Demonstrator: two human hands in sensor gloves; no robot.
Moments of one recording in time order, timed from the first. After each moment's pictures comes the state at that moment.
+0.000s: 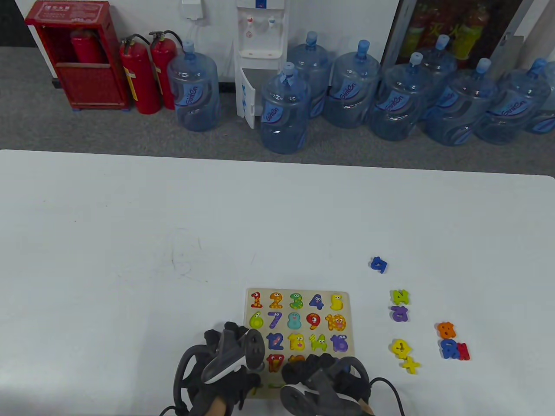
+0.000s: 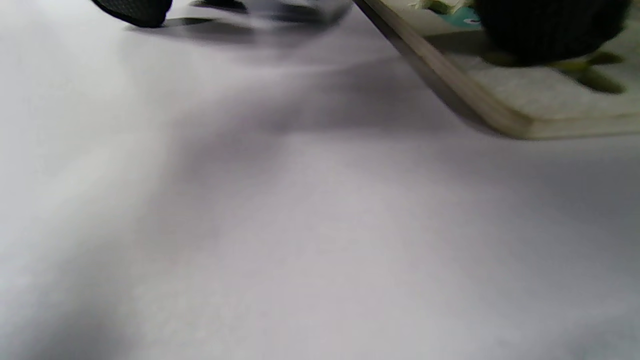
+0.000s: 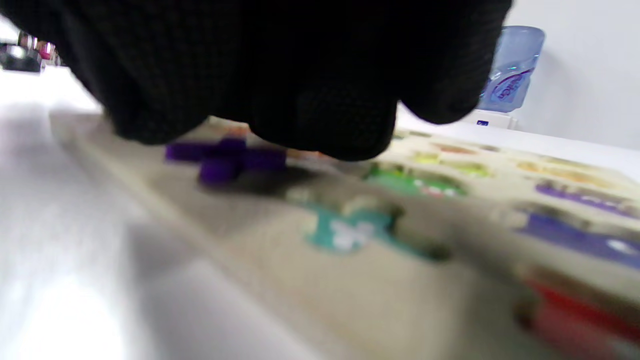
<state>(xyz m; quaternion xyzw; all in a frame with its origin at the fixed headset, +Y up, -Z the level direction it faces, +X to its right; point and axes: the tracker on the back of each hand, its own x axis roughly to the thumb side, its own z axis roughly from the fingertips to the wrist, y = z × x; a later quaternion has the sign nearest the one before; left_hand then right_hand) -0.097 -0.748 -0.207 -0.26 -0.04 -0.02 0.96 0.077 -0.725 -0.174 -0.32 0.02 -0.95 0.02</state>
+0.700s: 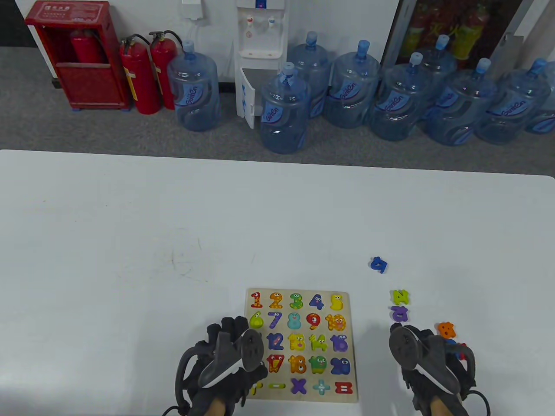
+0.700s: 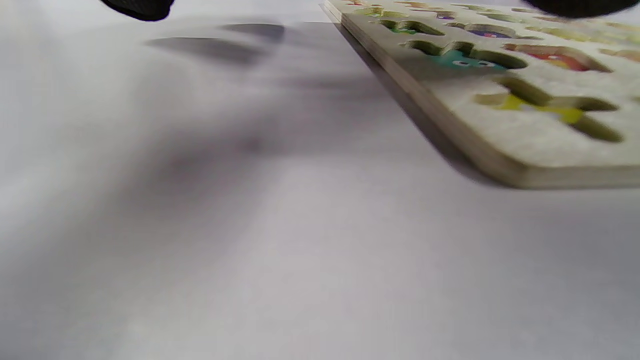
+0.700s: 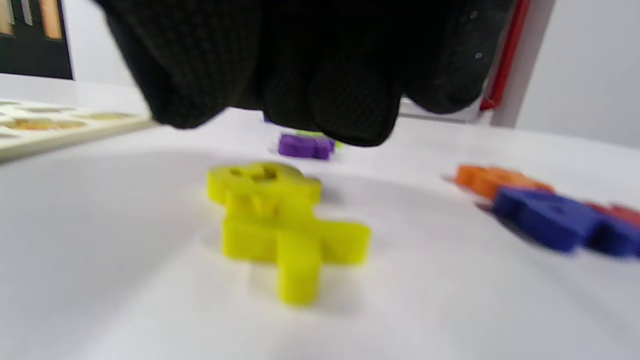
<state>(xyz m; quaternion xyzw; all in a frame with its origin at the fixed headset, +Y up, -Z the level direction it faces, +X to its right) -0.098 -0.744 -0.205 -0.21 -0.04 0.02 0.98 0.261 -0.727 -0.231 0.01 -0.03 -1.00 0.04</state>
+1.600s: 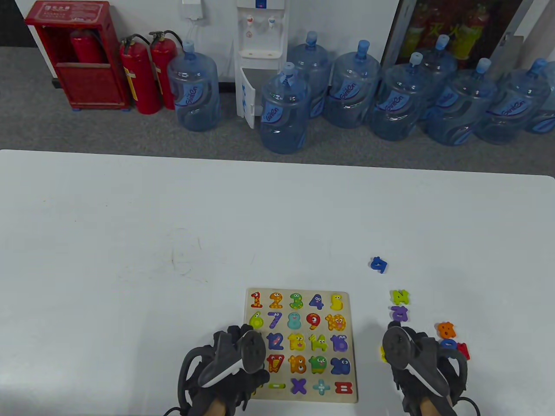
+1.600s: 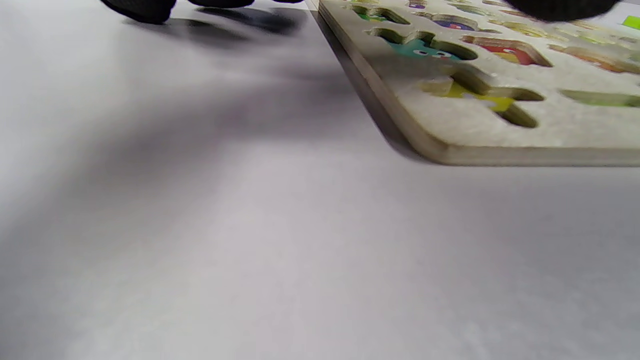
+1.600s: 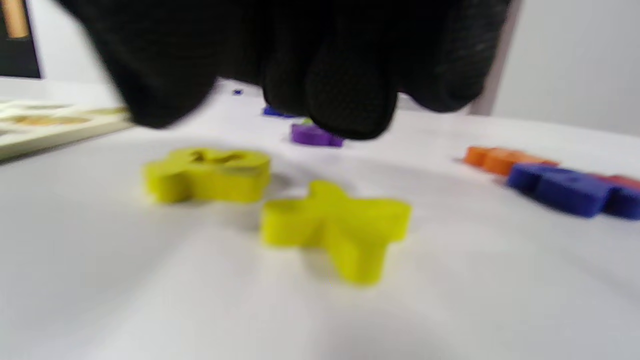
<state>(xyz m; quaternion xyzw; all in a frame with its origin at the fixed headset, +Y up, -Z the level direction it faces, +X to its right) -0.094 -0.747 -0.204 -0.24 -0.07 0.04 0.97 0.242 -0.734 -0.226 0.00 -0.04 -1.00 0.03</state>
